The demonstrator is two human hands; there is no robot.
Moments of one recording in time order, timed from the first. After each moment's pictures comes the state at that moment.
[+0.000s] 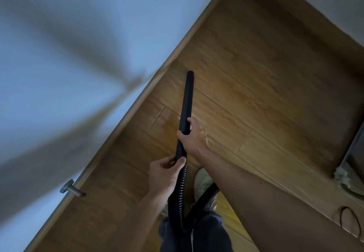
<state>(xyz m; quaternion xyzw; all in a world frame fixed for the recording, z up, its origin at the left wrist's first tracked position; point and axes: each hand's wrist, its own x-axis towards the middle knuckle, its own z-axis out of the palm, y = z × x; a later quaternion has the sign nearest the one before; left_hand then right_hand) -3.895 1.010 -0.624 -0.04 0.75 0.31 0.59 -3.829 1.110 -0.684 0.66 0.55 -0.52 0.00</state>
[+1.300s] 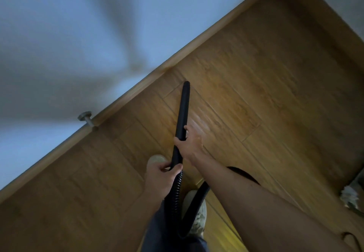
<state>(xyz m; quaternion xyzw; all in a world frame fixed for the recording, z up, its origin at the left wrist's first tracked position) -3.818 0.839 -0.623 -0.06 0.79 0.33 0.52 -3.781 0.951 -0.674 0.58 0.61 -0.55 0.06</state>
